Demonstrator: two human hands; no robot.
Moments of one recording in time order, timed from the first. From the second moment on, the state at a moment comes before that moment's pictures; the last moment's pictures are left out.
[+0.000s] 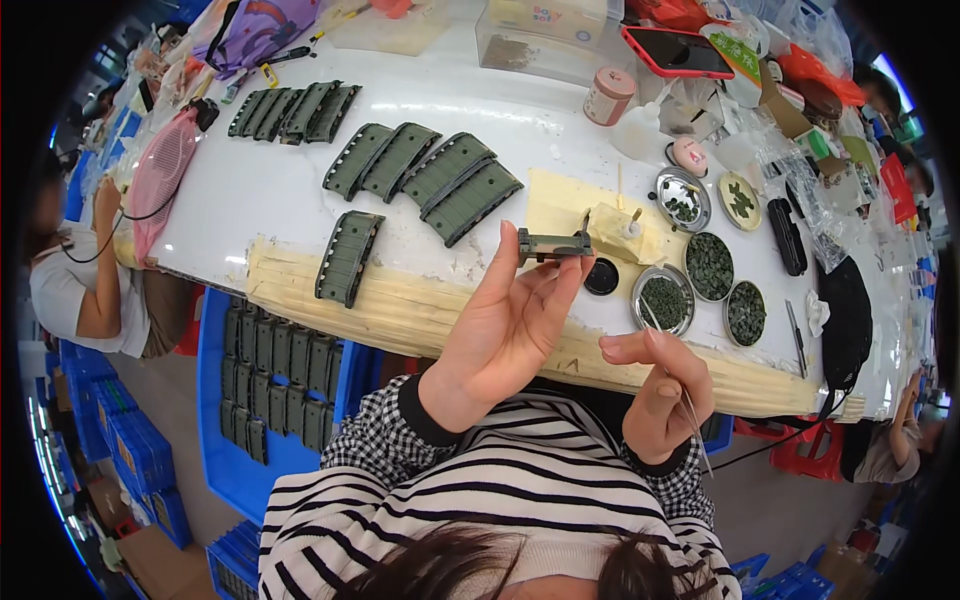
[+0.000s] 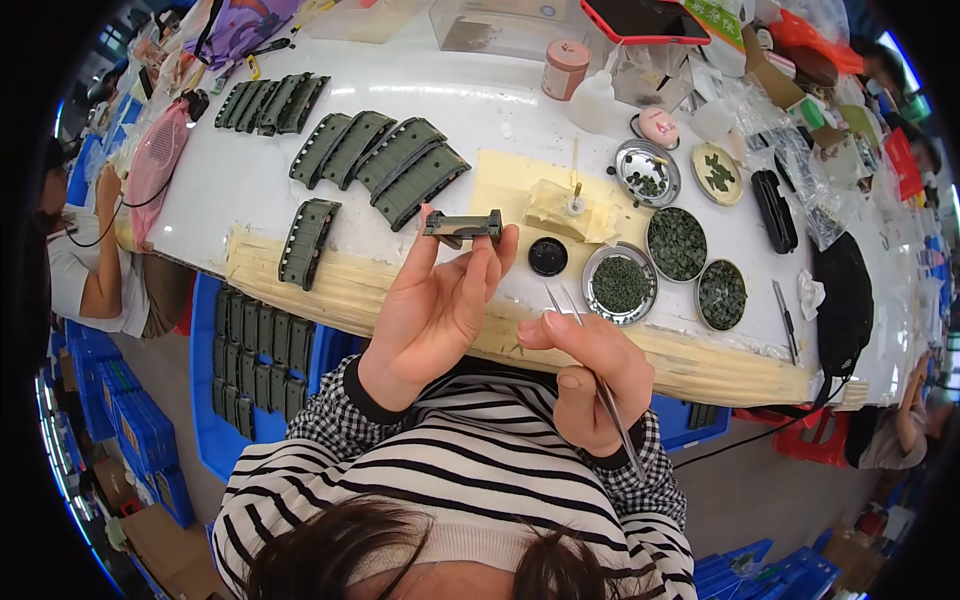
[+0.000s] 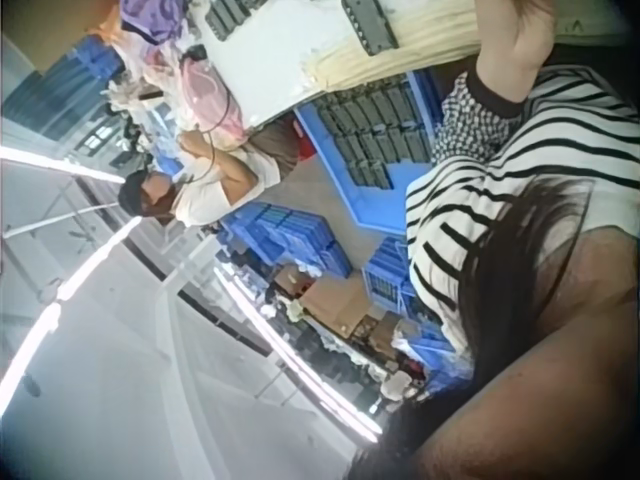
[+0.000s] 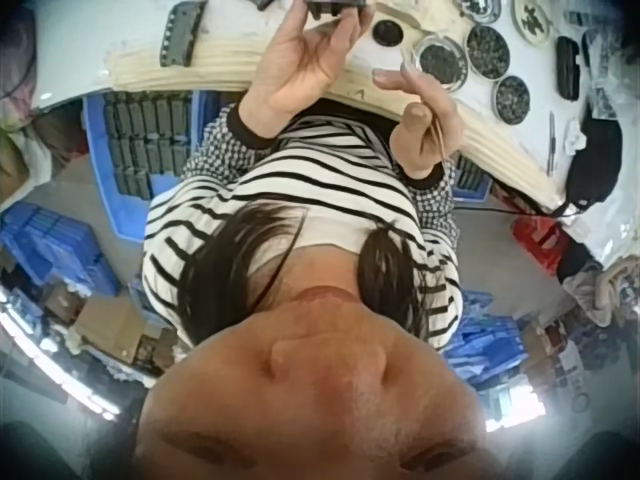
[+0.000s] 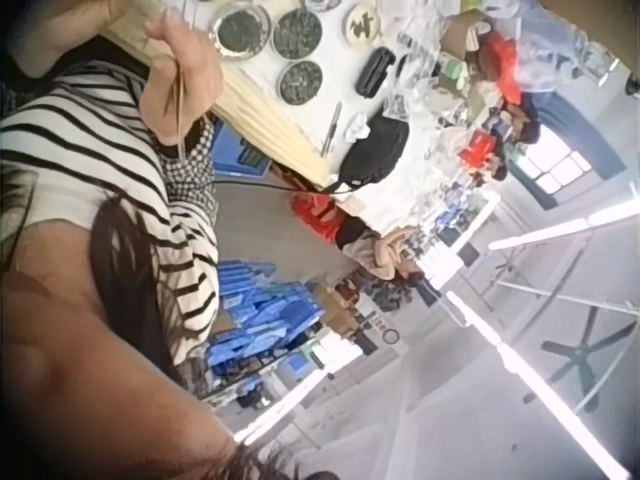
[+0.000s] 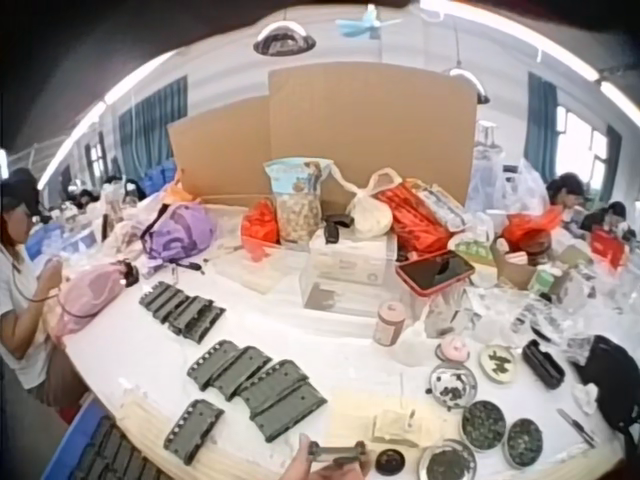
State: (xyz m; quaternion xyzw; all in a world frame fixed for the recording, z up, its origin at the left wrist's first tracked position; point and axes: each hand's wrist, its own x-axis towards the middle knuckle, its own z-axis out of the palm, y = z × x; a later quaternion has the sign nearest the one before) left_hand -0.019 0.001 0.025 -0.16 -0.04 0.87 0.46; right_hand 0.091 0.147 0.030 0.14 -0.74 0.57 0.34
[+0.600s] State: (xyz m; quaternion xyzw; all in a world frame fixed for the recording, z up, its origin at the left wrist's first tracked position) left_hand -0.005 -0.001 0.034 -0.09 0.13 0.89 0.43; right_hand 0.078 0.169 0.078 0.21 -0.88 0.29 0.30
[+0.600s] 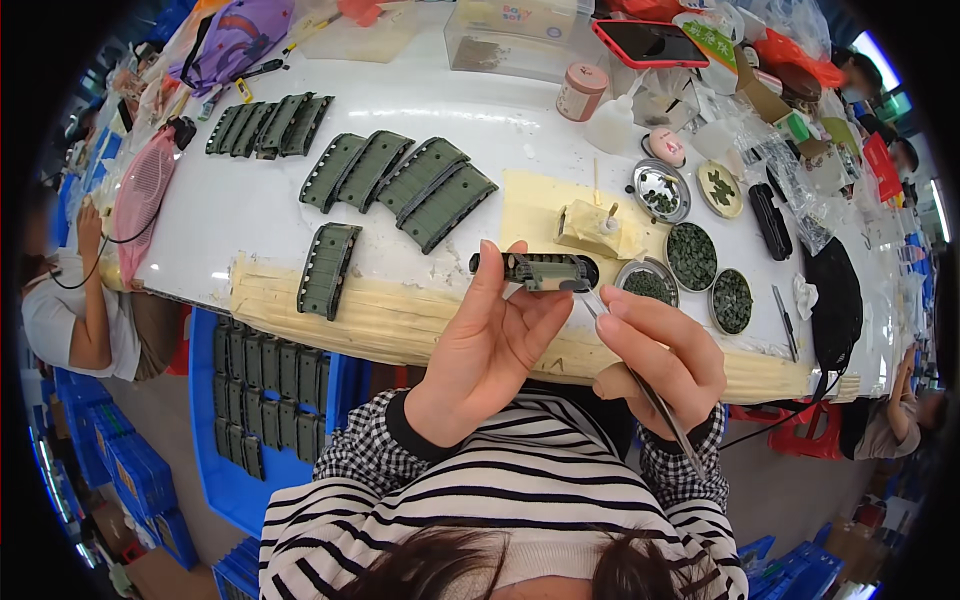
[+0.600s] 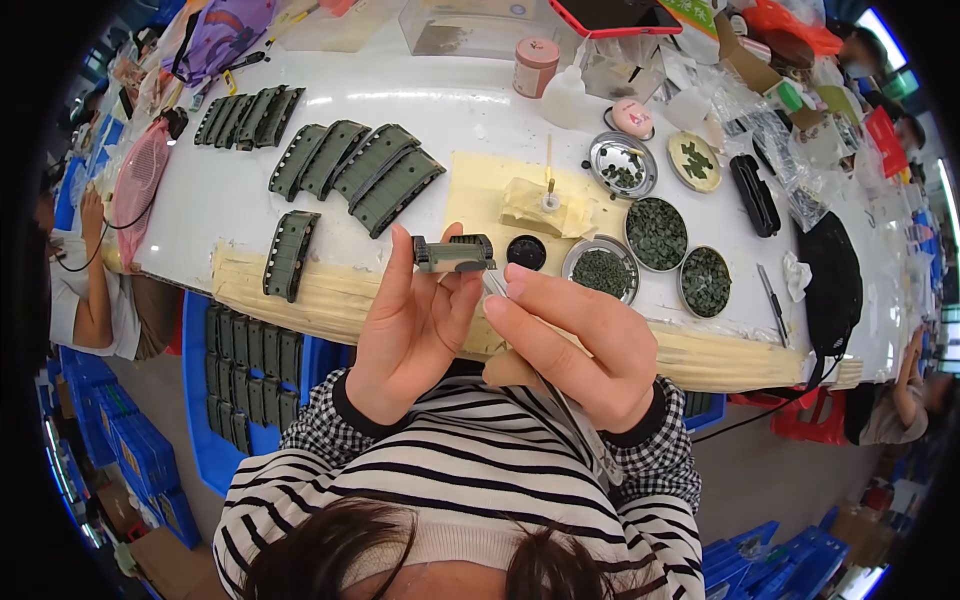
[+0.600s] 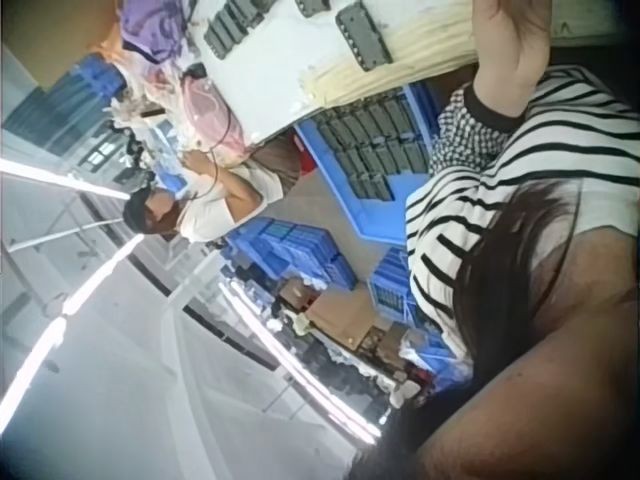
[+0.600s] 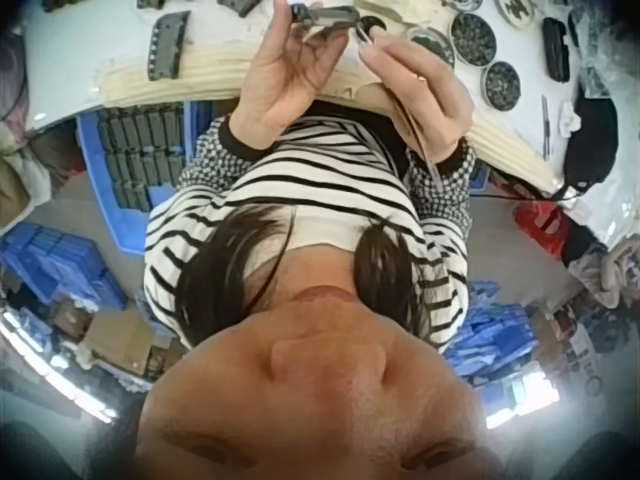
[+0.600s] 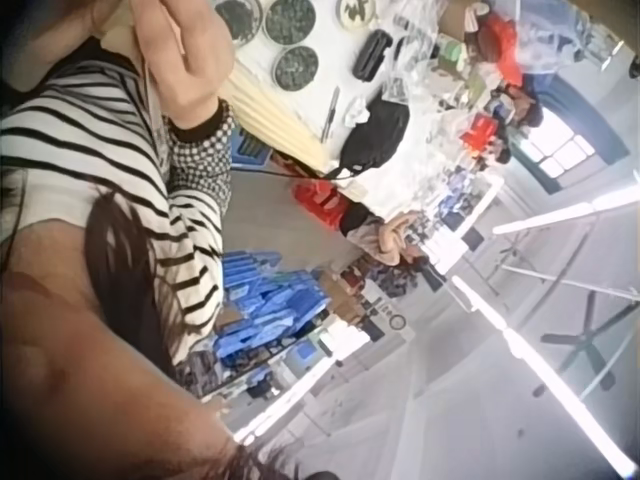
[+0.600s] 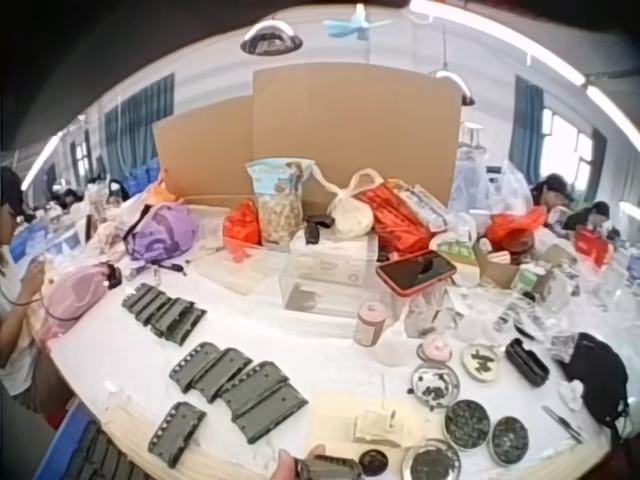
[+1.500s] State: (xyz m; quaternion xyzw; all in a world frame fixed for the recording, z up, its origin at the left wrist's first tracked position) left_hand 0.002 0.000 0.030 -0.01 0.18 0.91 0.38; right_hand 0.067 0.168 0.082 0.25 -0.89 0.22 0.33
